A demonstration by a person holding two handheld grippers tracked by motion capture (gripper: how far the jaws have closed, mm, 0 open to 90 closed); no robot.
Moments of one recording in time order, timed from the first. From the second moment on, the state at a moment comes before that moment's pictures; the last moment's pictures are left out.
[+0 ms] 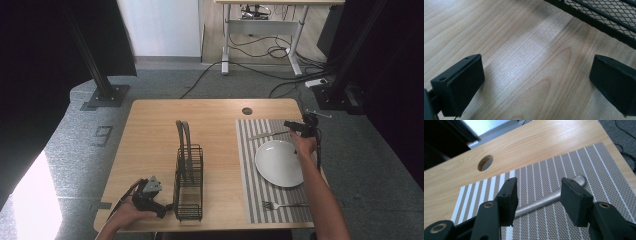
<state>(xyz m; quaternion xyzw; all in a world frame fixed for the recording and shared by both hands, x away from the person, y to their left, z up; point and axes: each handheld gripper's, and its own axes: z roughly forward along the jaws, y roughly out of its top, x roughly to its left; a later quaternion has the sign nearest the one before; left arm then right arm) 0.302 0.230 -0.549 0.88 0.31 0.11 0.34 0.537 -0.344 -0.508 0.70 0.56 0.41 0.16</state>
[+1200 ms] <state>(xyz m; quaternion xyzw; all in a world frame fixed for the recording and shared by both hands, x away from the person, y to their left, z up) 0.302 0.230 -0.549 0.88 0.31 0.11 0.34 0.571 -0.323 -0.533 0.66 0.65 0.32 0.19</state>
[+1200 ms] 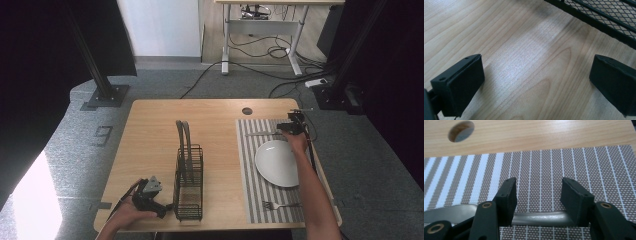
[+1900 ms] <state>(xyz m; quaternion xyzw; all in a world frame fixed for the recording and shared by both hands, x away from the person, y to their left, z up) 0.302 0.230 -0.549 0.88 0.31 0.11 0.34 0.494 -0.284 -0.476 0.57 0.69 0.42 0.16</state>
